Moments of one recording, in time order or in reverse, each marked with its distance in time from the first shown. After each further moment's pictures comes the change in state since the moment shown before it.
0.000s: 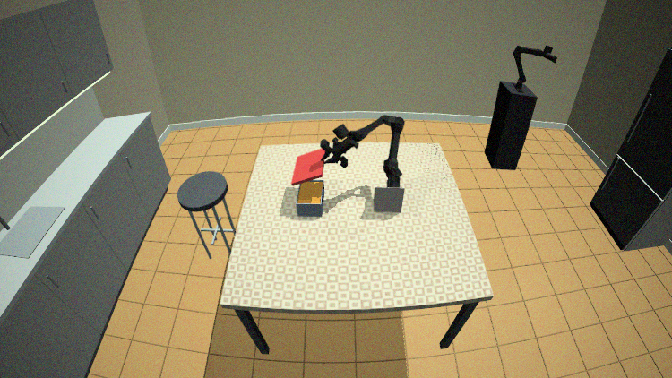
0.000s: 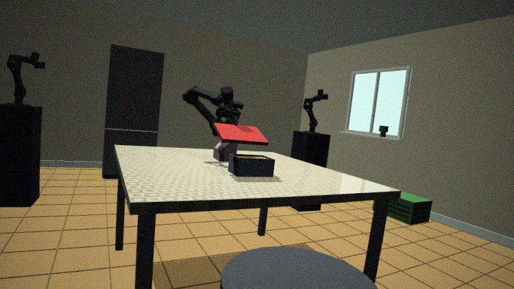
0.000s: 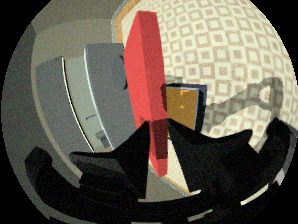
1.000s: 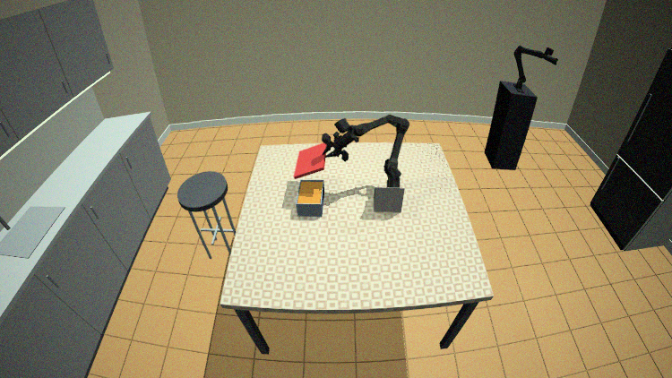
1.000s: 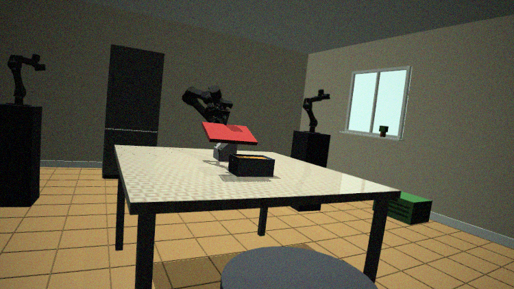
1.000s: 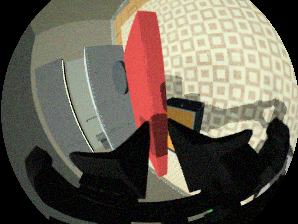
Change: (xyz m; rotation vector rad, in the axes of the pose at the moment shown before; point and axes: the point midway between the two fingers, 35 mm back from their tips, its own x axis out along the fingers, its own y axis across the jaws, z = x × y) arm -0.002 -0.003 0.059 -0.002 0.001 -0.004
